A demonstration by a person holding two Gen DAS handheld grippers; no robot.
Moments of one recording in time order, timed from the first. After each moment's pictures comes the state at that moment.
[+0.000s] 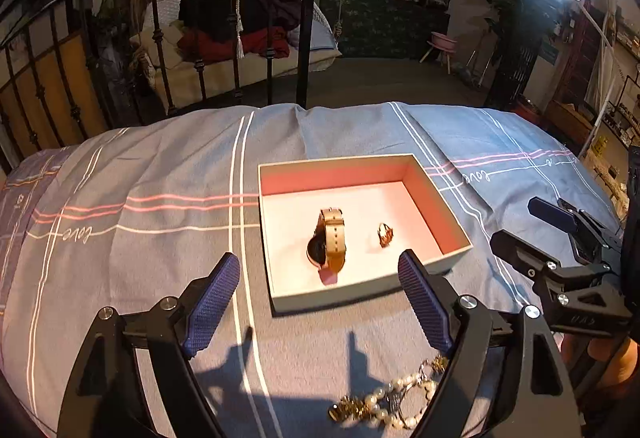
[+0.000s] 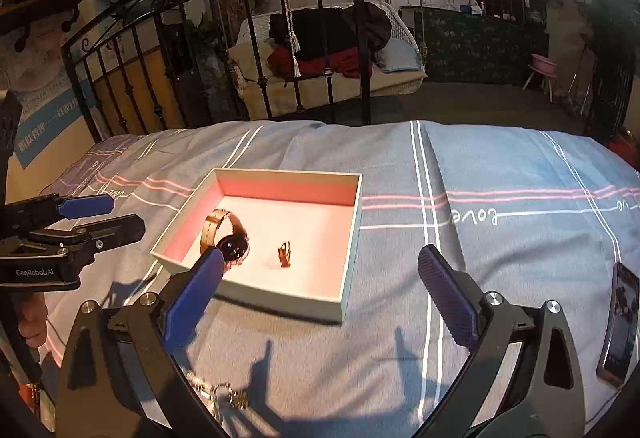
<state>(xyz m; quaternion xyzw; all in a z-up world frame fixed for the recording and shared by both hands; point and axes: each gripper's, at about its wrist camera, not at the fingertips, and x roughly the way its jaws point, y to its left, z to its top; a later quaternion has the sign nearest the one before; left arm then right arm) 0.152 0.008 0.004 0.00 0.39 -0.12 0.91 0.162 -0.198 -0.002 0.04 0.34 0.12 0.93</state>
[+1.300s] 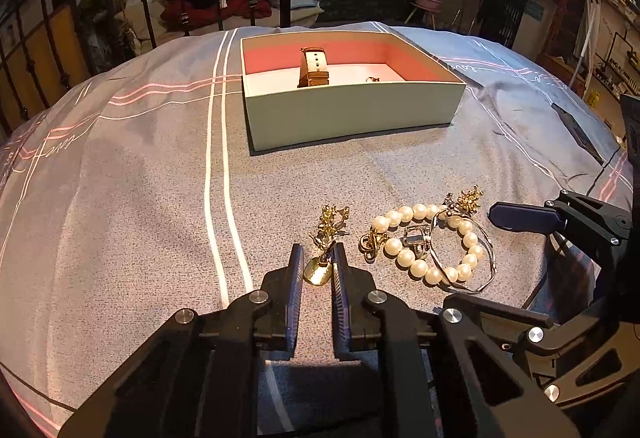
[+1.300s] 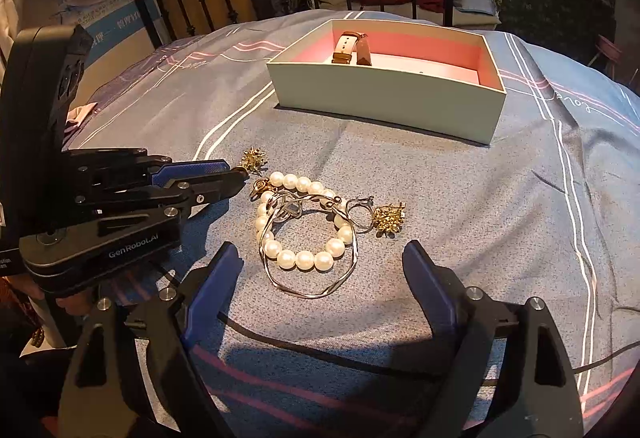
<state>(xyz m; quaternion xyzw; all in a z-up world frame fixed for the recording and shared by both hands) 0.085 0.010 -0.085 0.05 0.43 -0.13 0.89 0.091 -0.120 -0.081 -0.01 0.43 0.23 0.87</state>
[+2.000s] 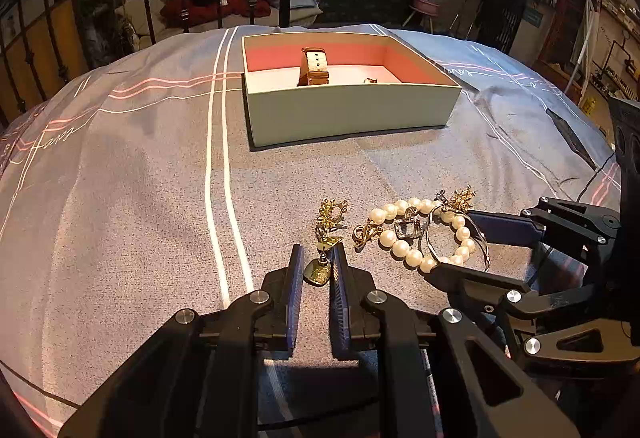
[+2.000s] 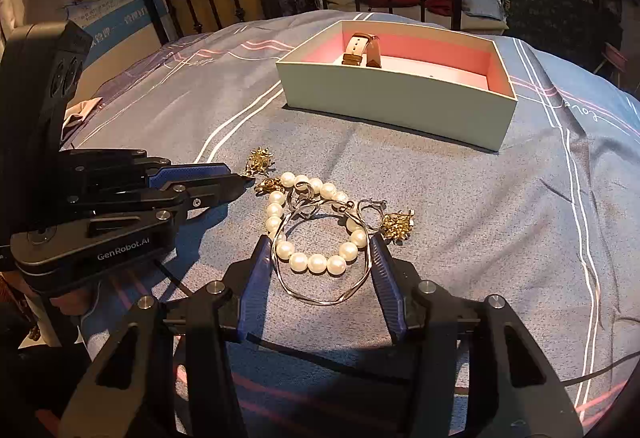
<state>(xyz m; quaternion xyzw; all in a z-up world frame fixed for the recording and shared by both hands) 0.081 0.014 -0.082 0.03 0.43 -0.14 0.89 0.090 -0.117 -0.081 -0.01 0.42 0.24 0.87</state>
